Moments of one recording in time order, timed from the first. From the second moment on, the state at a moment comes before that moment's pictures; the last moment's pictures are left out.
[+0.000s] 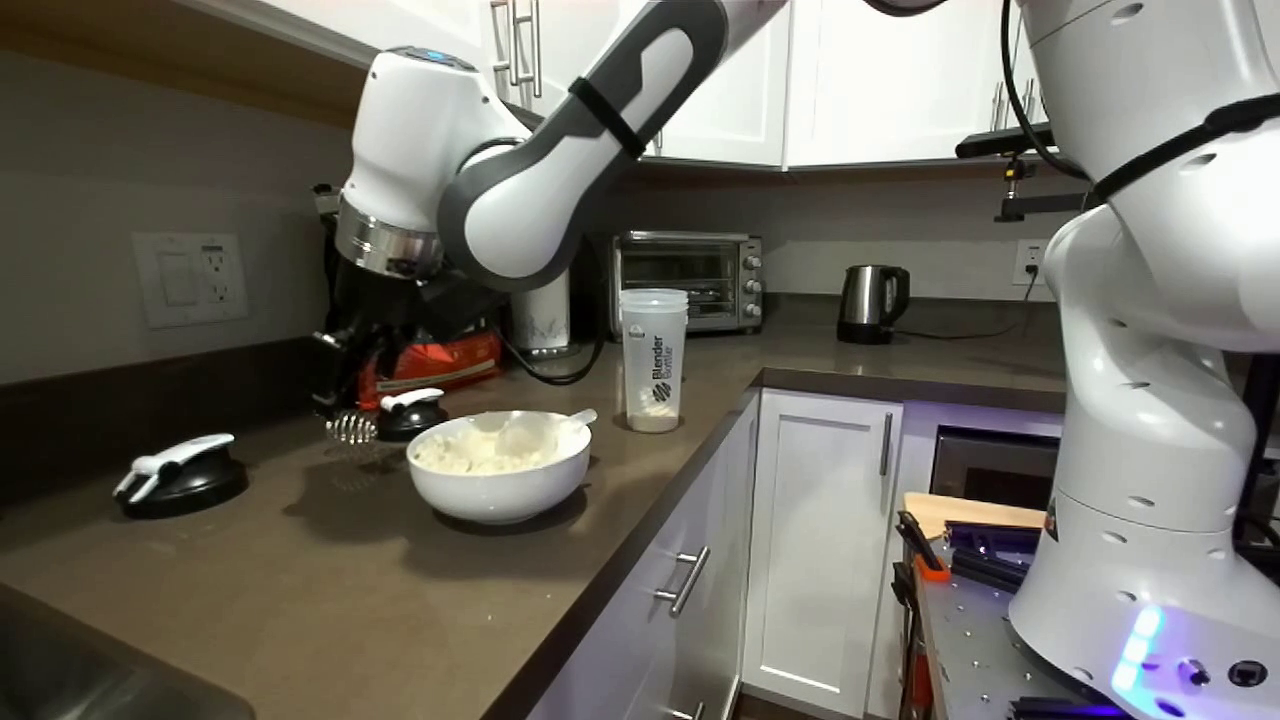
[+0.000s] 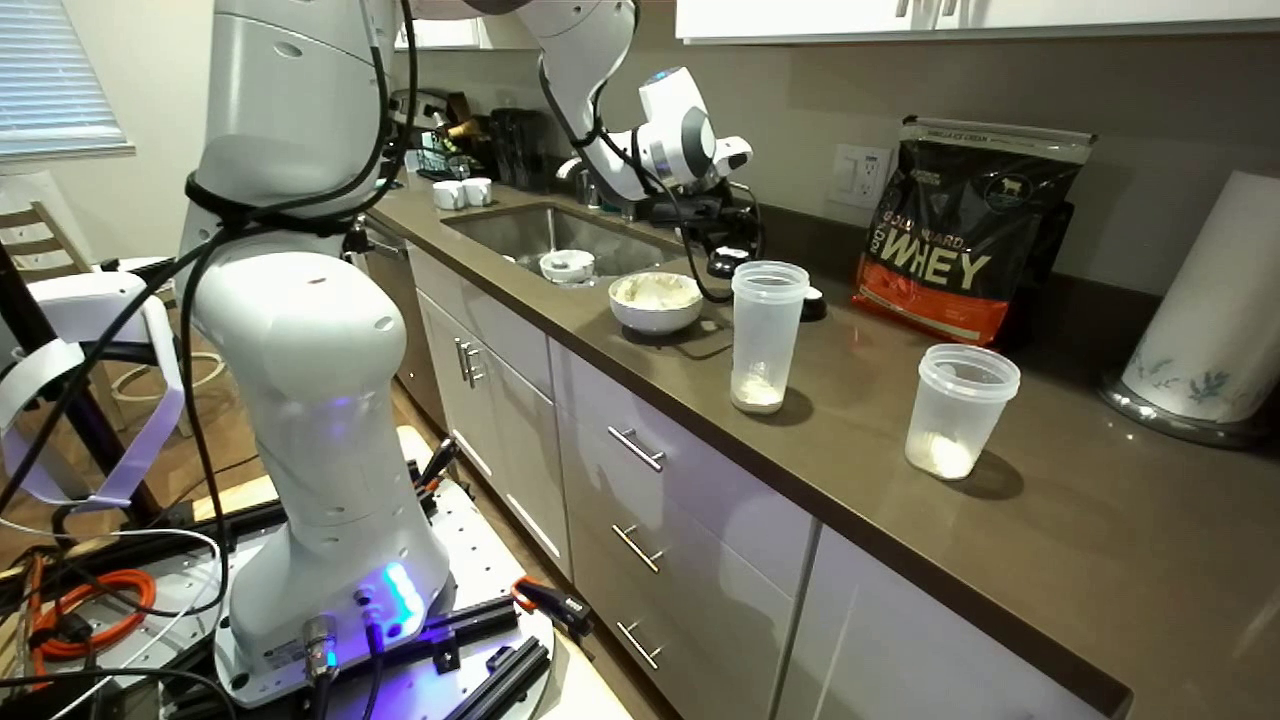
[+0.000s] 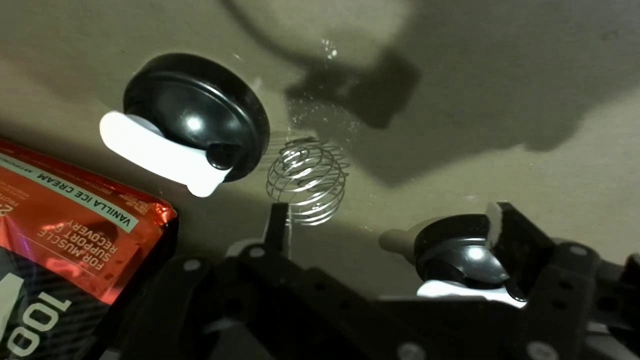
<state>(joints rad) 0.18 0.39 0.02 -1.92 -0.51 2.75 0.39</state>
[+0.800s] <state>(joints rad) 0.28 0.47 -0.13 -1.80 -0.66 2.76 0.41</state>
